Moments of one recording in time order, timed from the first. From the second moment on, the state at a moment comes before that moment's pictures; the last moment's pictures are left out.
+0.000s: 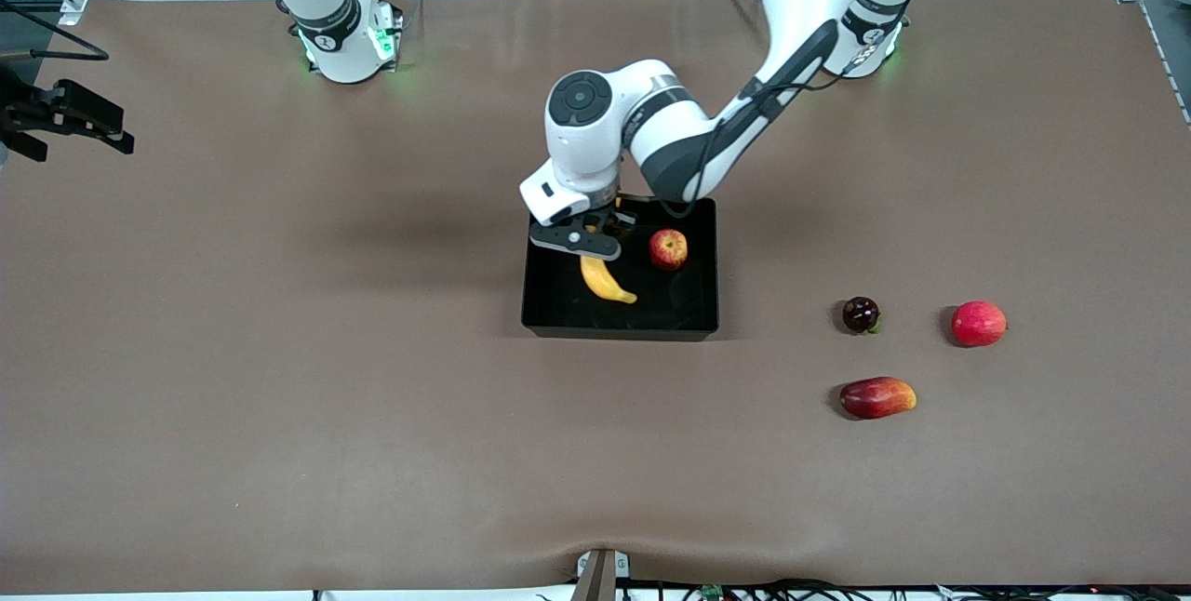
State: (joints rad) left arm -0.48 0.71 -0.51 -1.45 0.43 2.12 -0.84; right arm 0.01 -0.01 -0.05 -1.49 0.00 1.40 -0.12
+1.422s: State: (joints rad) left arm -0.44 0.71 -0.42 -1.40 0.44 2.18 -0.86; right arm 0.01 -0.01 -0.05 -1.49 0.00 1.40 -0.12
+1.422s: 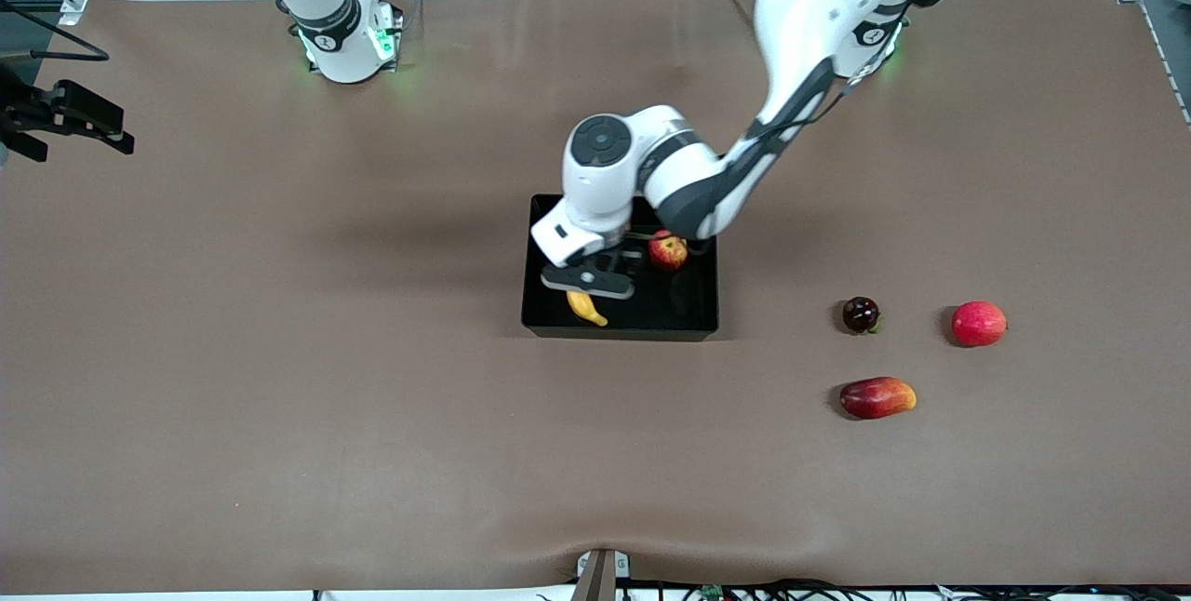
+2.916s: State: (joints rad) left arm 0.14 0.09 -0.41 -1.42 0.14 1.54 -0.31; right arm -0.01 -0.01 -0.05 -1.49 0.00 1.40 -0.06
